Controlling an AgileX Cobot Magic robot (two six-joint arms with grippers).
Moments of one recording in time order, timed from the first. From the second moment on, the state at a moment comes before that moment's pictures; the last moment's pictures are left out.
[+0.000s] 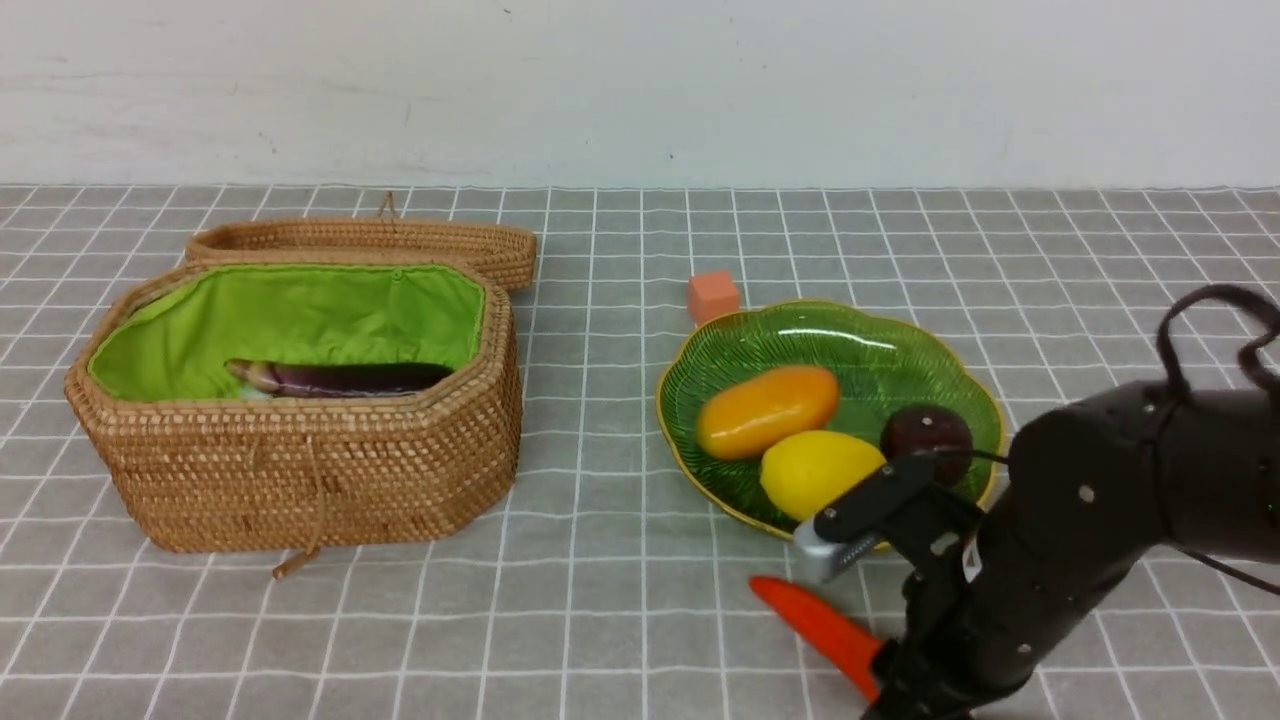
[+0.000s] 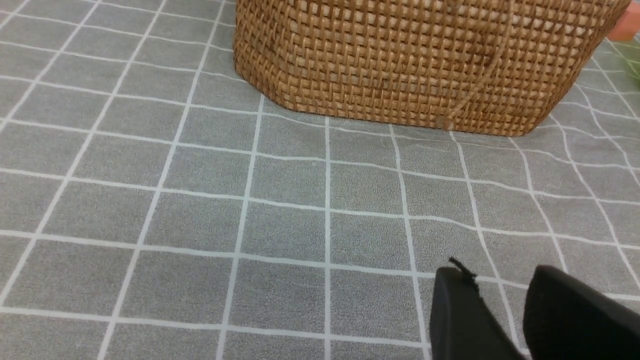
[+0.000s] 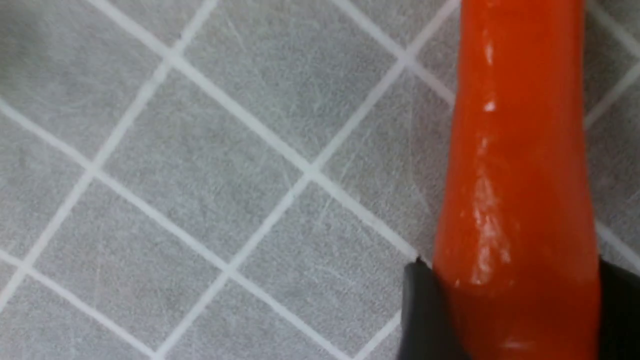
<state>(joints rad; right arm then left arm) 0.51 1.69 -0.92 0.15 0.67 -0.28 -0.08 -0.01 0.03 0.03 0.39 -0.26</state>
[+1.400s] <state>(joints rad) 0.75 2.28 -2.27 0.47 0.64 -0.68 -0.08 -0.01 0.03 0.03 0.39 -0.26</state>
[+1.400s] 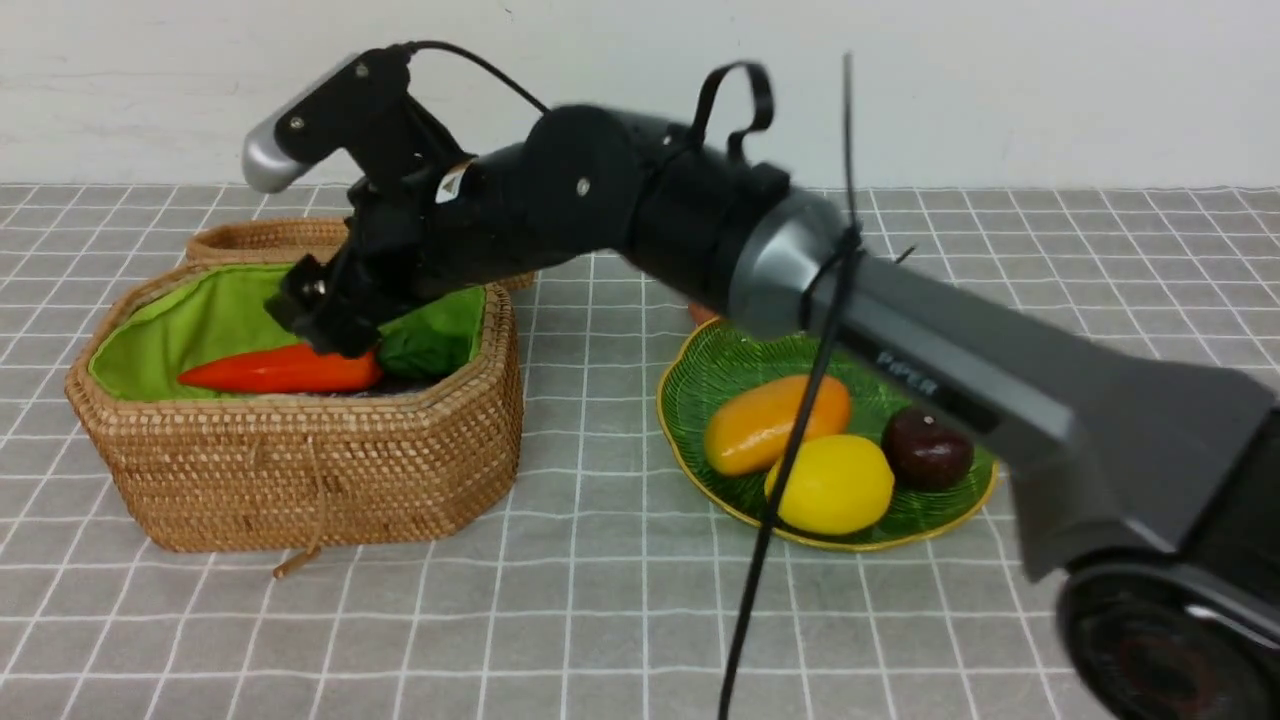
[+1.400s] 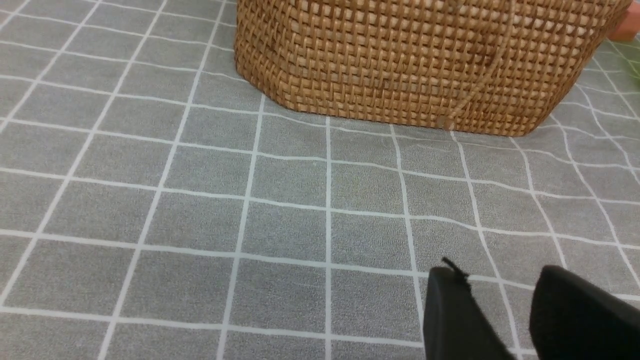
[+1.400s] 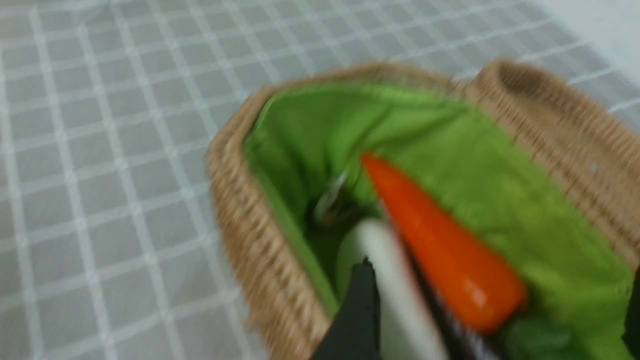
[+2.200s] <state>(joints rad) 0.70 1.32 -1.46 -0.07 1.06 -0.05 -0.08 -0.01 0.03 0.03 0.39 -0.26</state>
